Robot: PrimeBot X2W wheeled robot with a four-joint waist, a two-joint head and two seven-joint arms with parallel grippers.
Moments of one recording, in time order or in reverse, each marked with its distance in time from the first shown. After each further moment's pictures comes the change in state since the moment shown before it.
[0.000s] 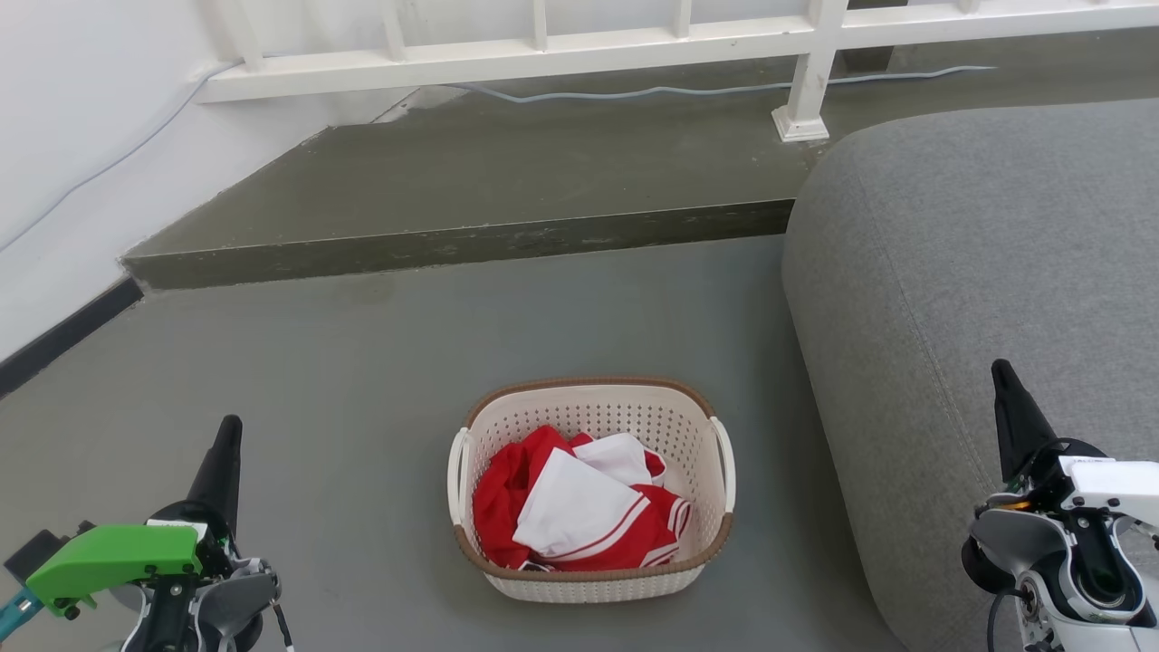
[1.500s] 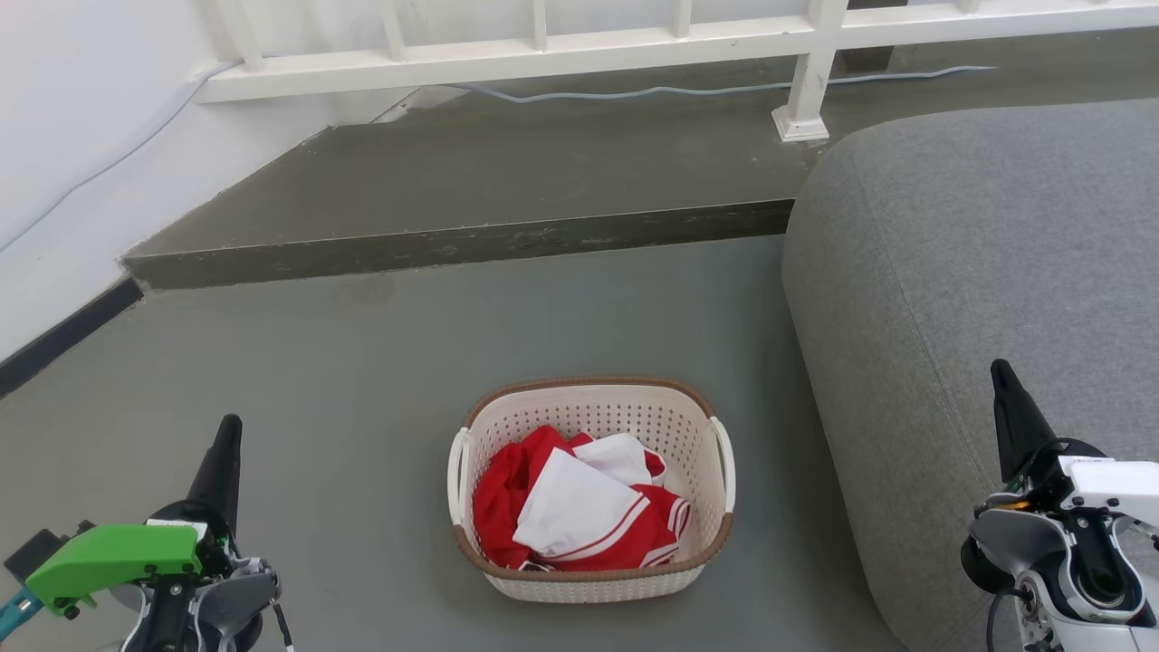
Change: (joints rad) left arm 0.000 0.000 0.000 -0.002 0.000 0.000 0.000; right arm -0.001 0.002 -0.002 0.002 0.000 0.000 0.003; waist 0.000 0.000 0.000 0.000
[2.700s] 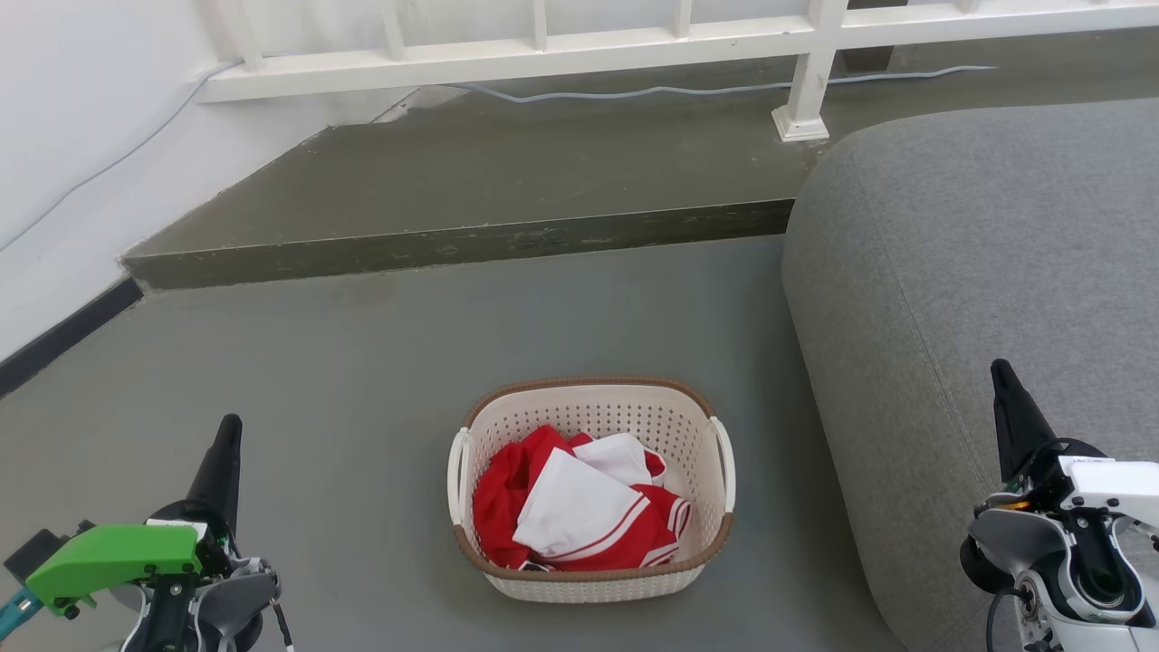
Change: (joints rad) left arm 0.000 0.000 0.000 -0.001 0.000 0.000 0.000; right arm 0.000 0.003 -0.003 -0.001 0.000 0.000 0.000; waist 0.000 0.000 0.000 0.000
